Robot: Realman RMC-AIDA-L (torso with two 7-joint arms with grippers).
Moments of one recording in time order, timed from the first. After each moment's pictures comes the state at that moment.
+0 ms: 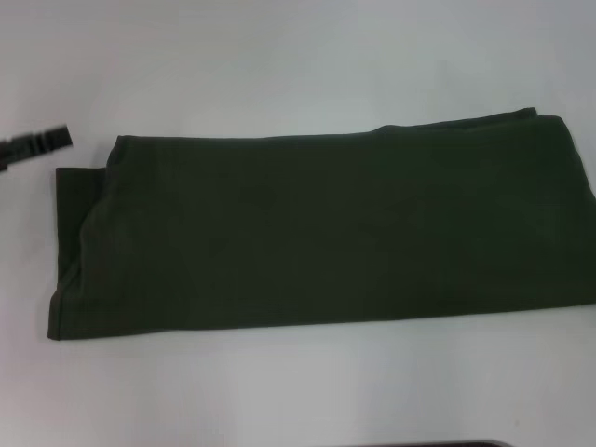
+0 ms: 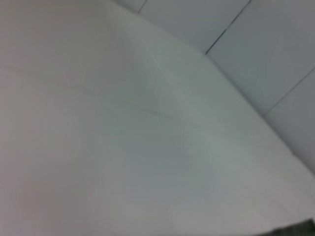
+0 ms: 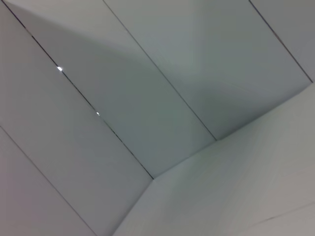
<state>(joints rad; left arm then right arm) -0.43 -2.00 0.39 0.72 2.16 1.52 -1.90 0.38 2.02 -0.02 -0.54 -2.01 -1.64 1.61</state>
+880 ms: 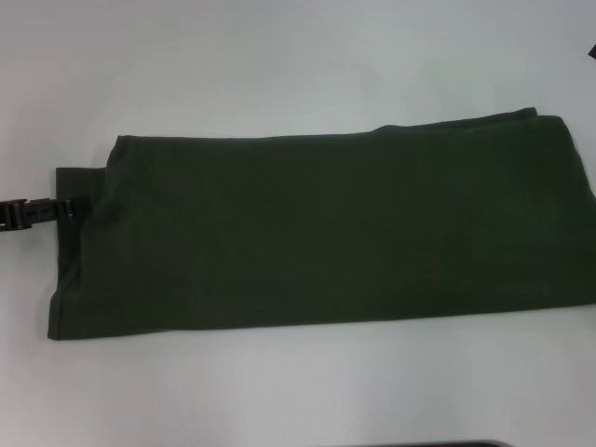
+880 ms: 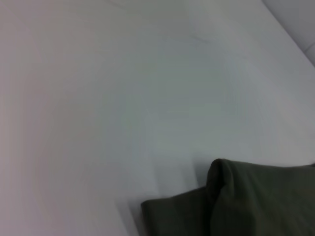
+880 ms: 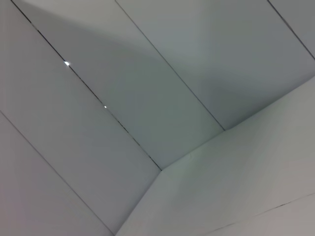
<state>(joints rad) -0.45 -2.00 0.42 0.66 2.36 1.44 -1.92 0.37 2.02 -0.06 -0.52 -2.00 -1.64 1.61</state>
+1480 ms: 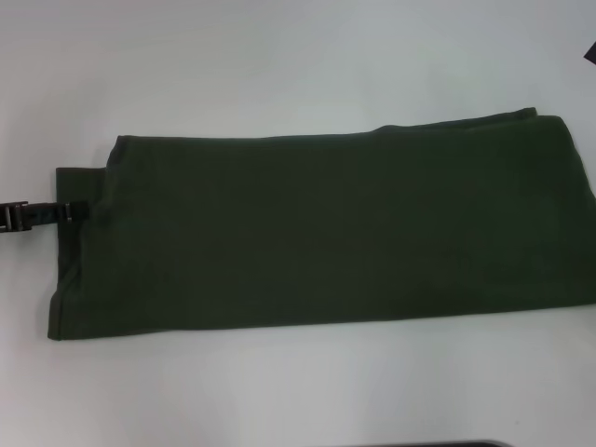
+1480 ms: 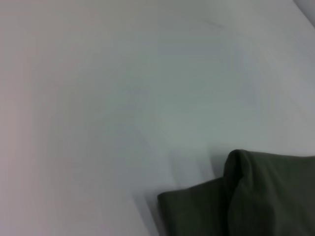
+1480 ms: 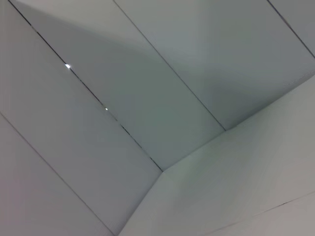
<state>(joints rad) -0.47 -1.99 0.42 0.66 2.42 1.41 -1.96 0.37 2.03 -0.05 -0.51 -1.99 -1.64 1.61</state>
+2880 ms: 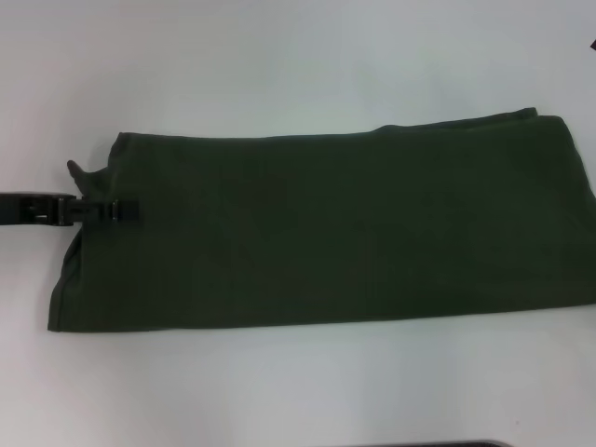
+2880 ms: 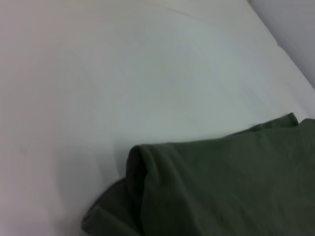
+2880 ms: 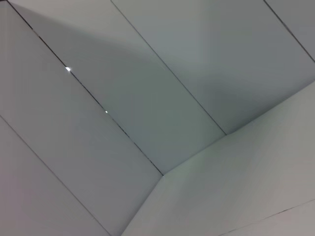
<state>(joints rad) -0.54 -2.00 0.49 0.68 2.41 1.56 -1.97 0.38 2.02 -0.04 -0.51 -1.99 -1.64 1.62</state>
